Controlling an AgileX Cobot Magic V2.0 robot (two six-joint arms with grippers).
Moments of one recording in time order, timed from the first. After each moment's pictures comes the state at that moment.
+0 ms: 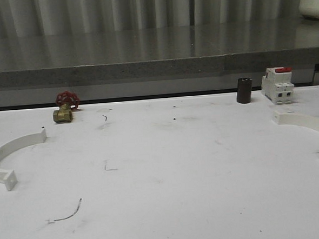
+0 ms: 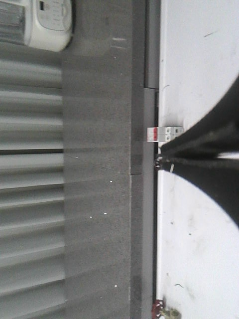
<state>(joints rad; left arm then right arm) -0.01 0.29 -0.61 -0.04 0.35 0.10 0.03 0.30 -0.69 0.10 0.54 0.00</state>
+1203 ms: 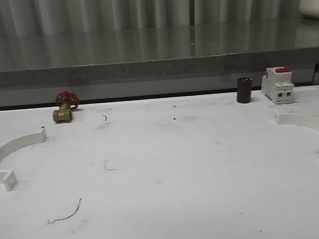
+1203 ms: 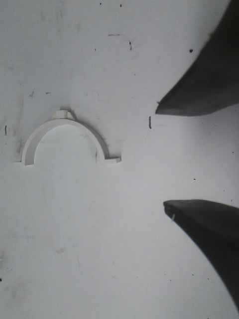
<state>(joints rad) -0.01 0.88 -0.73 -0.09 0.64 0.10 0.03 0.85 -0.72 0.10 0.78 0.00</state>
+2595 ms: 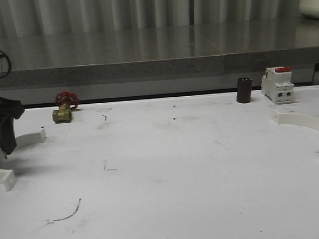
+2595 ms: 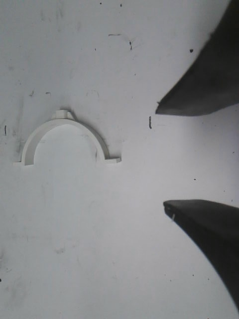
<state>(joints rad) -0.07 1.85 -1.16 -0.08 0.65 0.10 0.03 0.85 -0.72 0.10 0.78 0.00</state>
